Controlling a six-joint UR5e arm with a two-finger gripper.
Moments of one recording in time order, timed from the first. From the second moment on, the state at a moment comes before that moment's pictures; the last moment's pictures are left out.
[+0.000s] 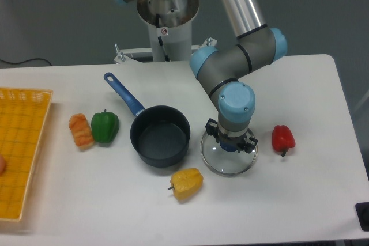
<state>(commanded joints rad) 2.55 -2.08 -1.64 -1.04 1.64 0.98</state>
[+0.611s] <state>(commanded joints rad) 2.54 -2.08 -1.64 -1.03 1.64 0.98</state>
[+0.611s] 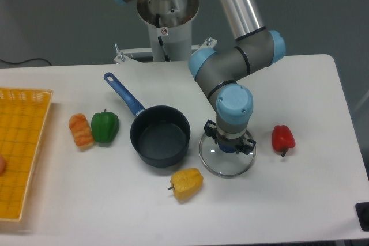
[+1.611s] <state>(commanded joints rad) 2.54 -2.09 -1.65 -1.01 1.64 0.98</state>
